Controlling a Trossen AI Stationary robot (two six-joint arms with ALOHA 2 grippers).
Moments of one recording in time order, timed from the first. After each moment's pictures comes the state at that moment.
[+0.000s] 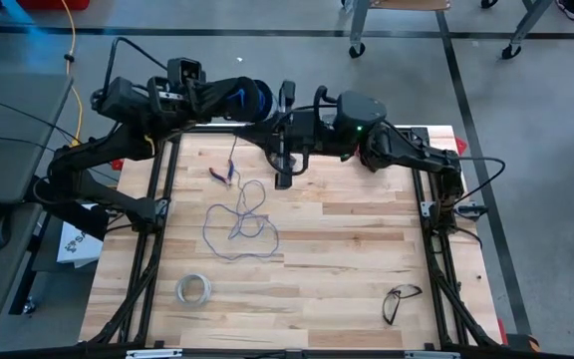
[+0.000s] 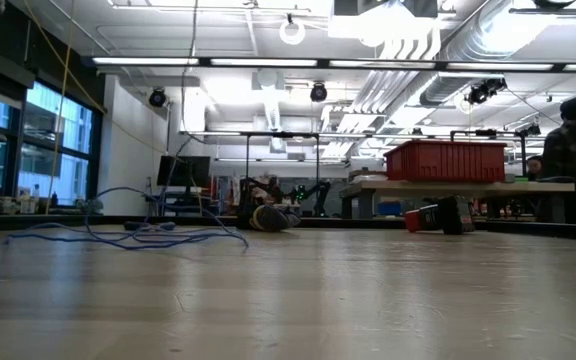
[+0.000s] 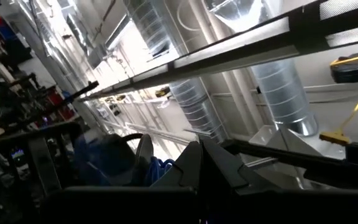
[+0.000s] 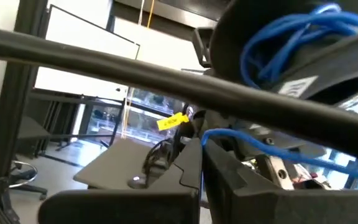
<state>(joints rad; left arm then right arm) 0.16 1.28 1.57 0.39 0.11 -1.18 0.00 1.93 2.35 -0.17 -0.06 -0.32</state>
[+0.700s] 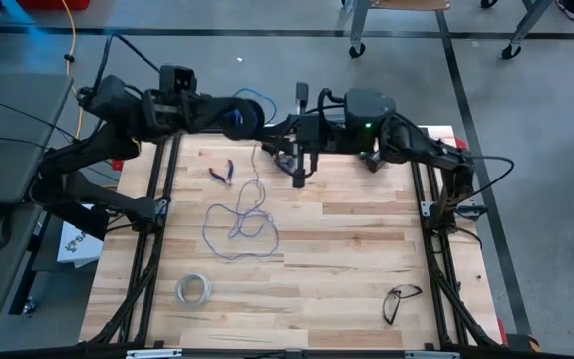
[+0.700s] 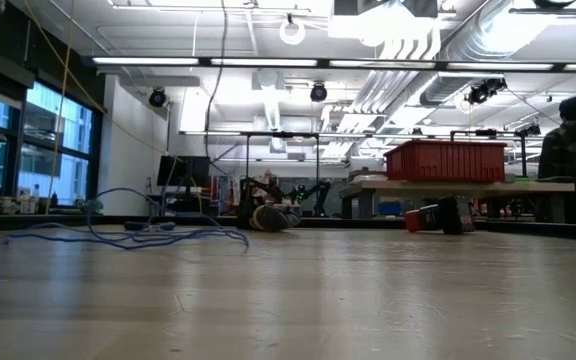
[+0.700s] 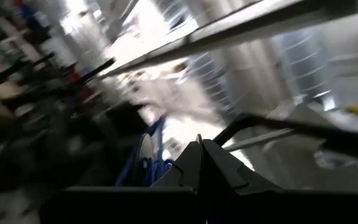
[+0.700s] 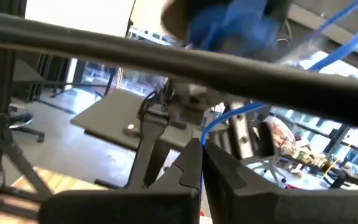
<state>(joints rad) 0.15 1.21 1.57 0.18 0.18 -1.12 0.01 1.86 2.35 -0.43 0.01 -0.40</state>
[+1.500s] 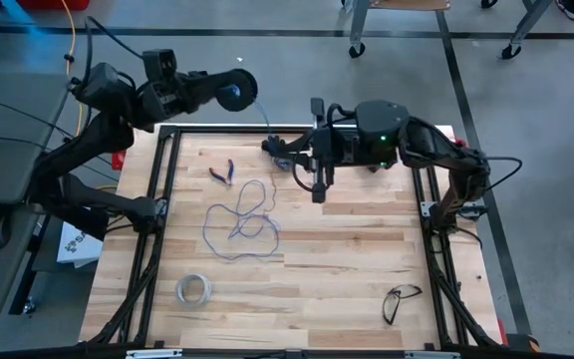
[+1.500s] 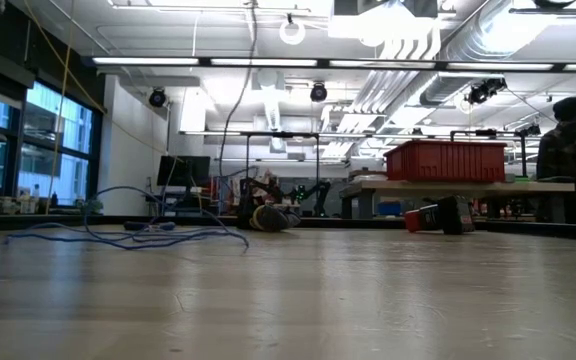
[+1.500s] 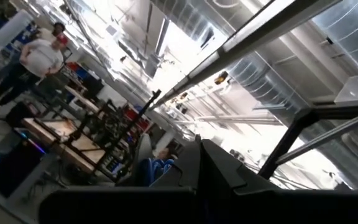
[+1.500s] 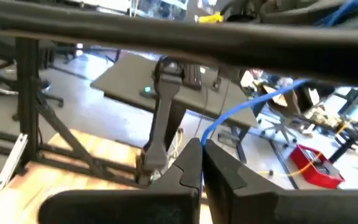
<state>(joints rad) 0.31 1.17 1.57 0.08 0.18 -0.83 0.08 1.79 2.36 -0.68 0.10 -0.34</state>
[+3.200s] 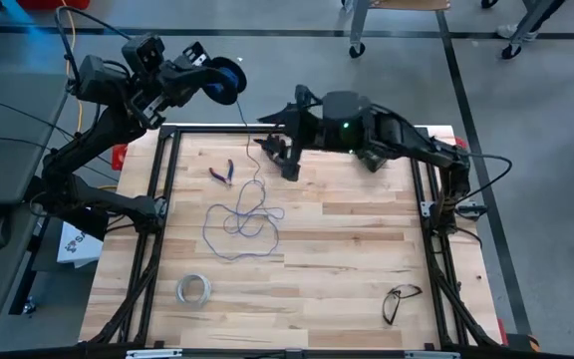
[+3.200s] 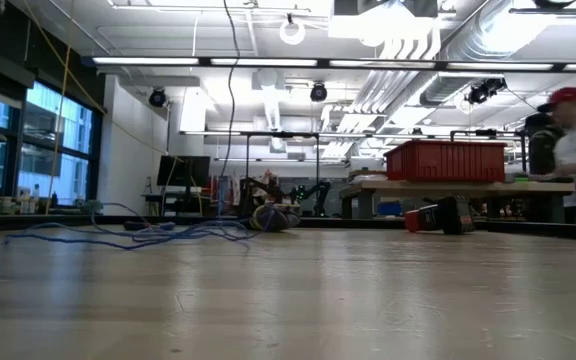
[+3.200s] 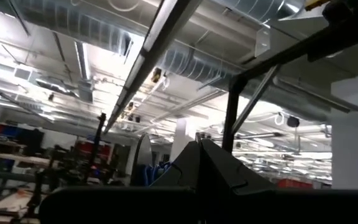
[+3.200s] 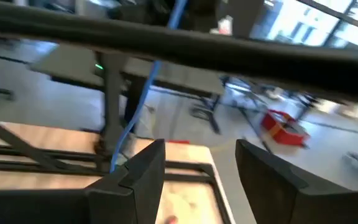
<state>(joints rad) 0.46 1.22 1.57 0.43 0.57 -0.68 -0.03 1.88 2.34 -0.64 0.19 -0.29</state>
